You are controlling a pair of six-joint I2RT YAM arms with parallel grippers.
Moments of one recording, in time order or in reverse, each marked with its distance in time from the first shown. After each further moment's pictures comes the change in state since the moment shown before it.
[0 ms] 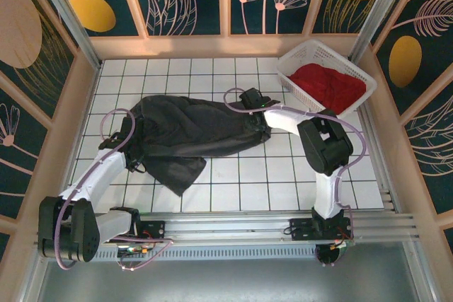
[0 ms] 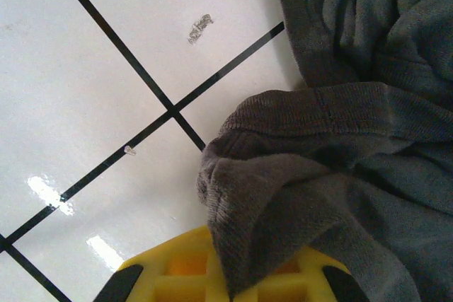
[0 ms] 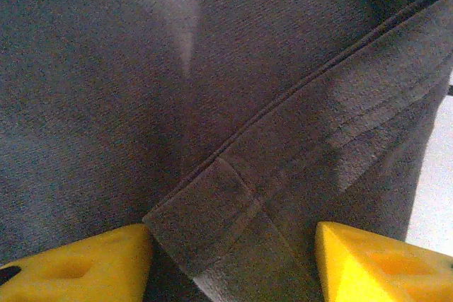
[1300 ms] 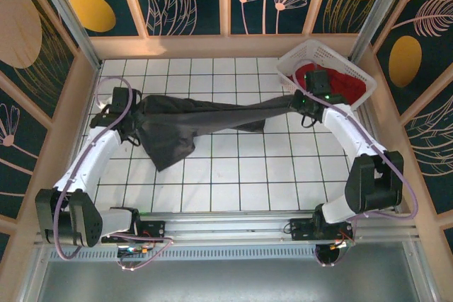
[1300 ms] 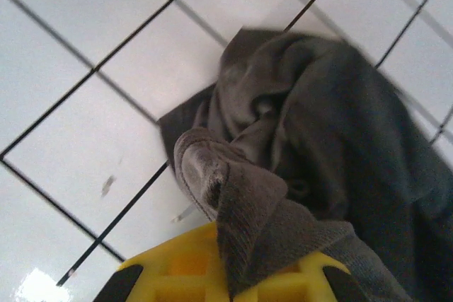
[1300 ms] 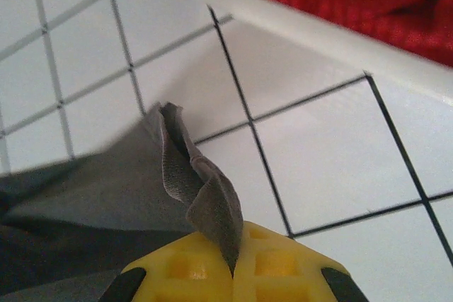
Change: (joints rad) left arm 0.024 0.101 0.375 -0.029 -0.064 0.248; right arm -0.406 -0.487 -0.090 -0.116 -0.260 0.242
